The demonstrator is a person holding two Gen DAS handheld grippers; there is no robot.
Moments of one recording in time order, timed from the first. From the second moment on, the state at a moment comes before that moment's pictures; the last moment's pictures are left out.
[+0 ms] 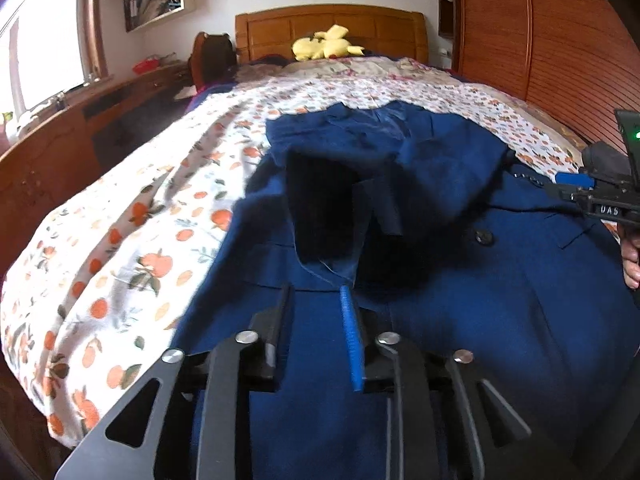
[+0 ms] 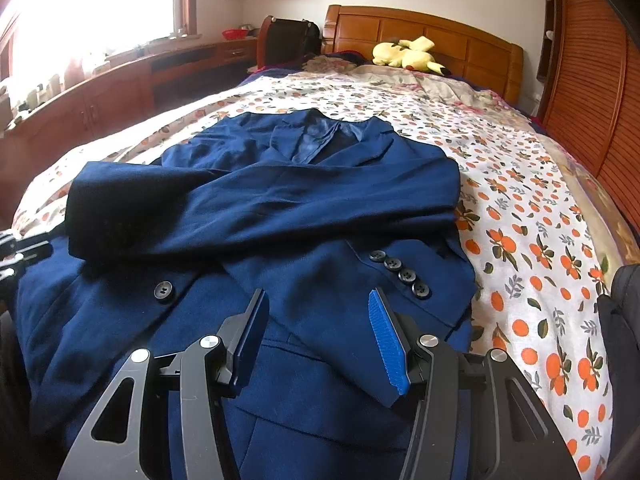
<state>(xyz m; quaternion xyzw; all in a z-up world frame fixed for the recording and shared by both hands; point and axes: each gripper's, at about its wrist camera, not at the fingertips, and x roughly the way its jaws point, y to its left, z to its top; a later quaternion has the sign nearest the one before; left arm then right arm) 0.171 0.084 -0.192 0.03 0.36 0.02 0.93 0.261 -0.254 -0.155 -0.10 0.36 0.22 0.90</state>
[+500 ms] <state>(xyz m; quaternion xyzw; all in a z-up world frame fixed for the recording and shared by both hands) 0.204 0.075 -0.196 0.03 0.38 0.00 0.93 0.256 -0.256 -0.155 -0.10 0.36 0.23 0.90</state>
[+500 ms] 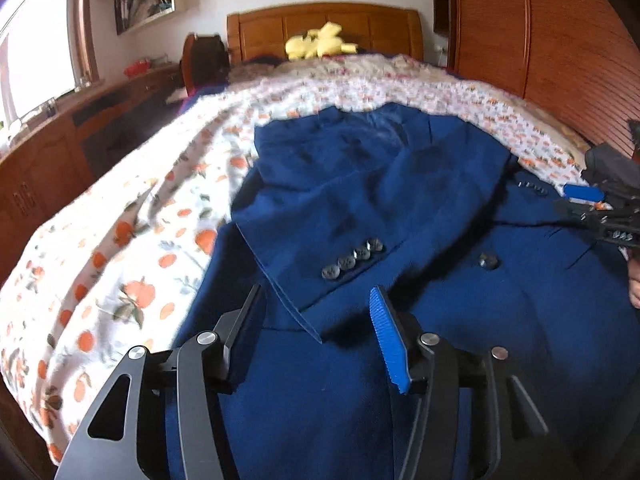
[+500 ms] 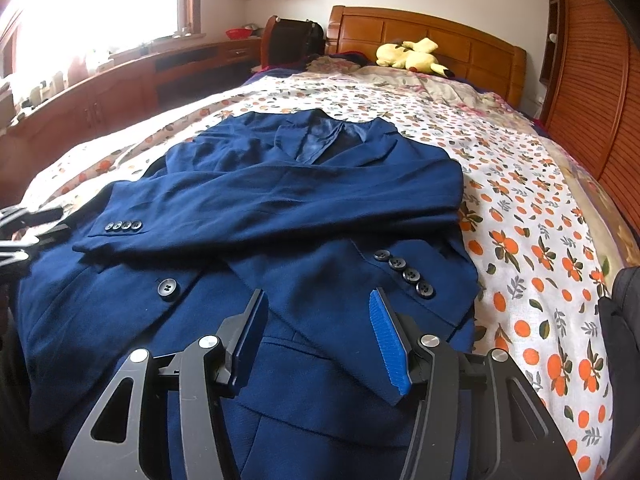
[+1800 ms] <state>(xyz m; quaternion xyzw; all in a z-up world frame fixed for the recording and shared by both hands) 0.138 0.087 -0.155 0.02 0.30 0.00 0.95 0.238 -0.247 -0.140 -0.10 0.33 0.23 0.91</state>
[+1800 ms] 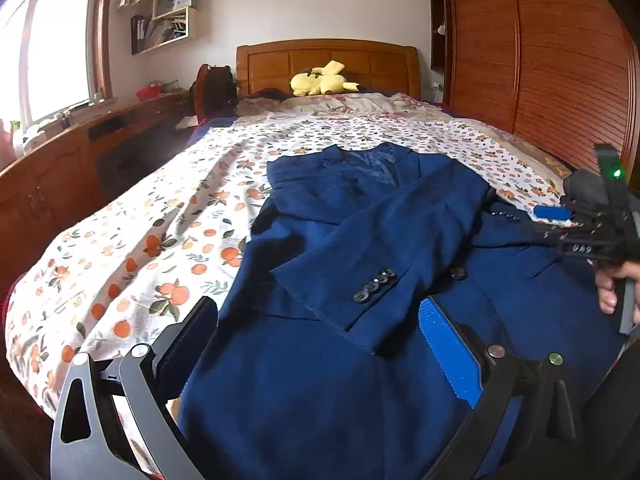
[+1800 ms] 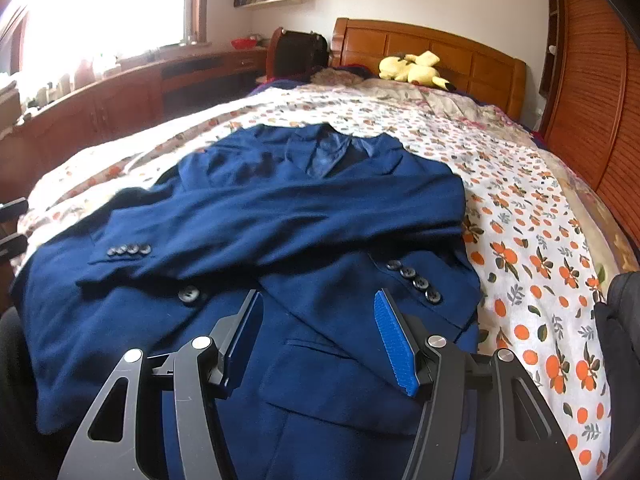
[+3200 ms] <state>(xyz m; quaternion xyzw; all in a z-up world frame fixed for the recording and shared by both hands) 0.112 0.176 -0.216 -0.02 0.38 -0.01 0.93 0.145 -0.346 -0.172 -0.07 0.43 0.18 0.88</state>
